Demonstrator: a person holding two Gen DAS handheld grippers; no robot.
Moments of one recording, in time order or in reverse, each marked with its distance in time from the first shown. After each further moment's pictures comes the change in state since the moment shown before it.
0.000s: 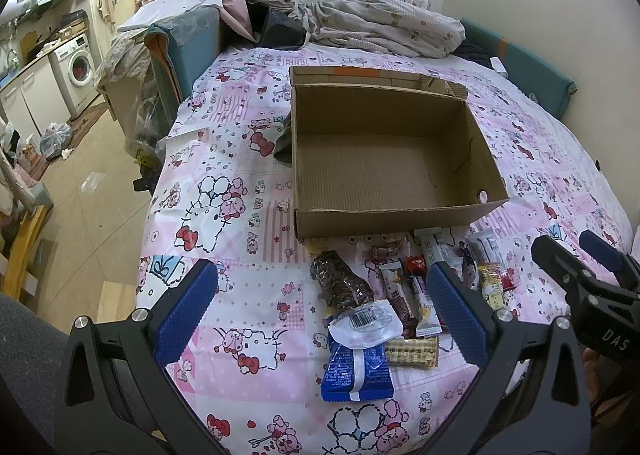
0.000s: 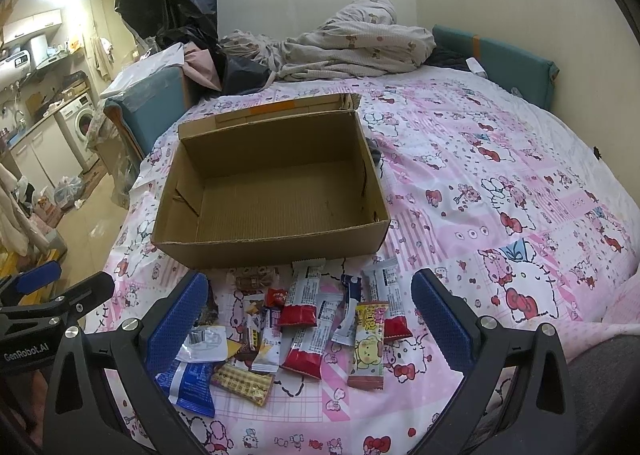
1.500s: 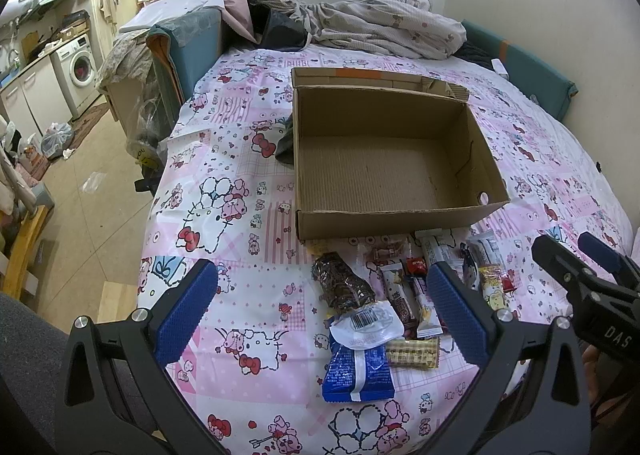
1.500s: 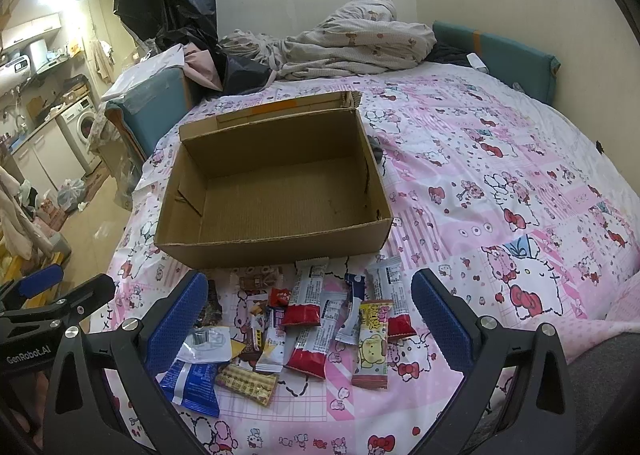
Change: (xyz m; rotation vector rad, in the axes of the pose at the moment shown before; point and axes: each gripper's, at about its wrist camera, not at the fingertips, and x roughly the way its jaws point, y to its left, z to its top) left arm -0.001 0.002 0.001 -0.002 -0.004 0.005; right arm 0.001 0.001 0.000 0.021 0.008 0.011
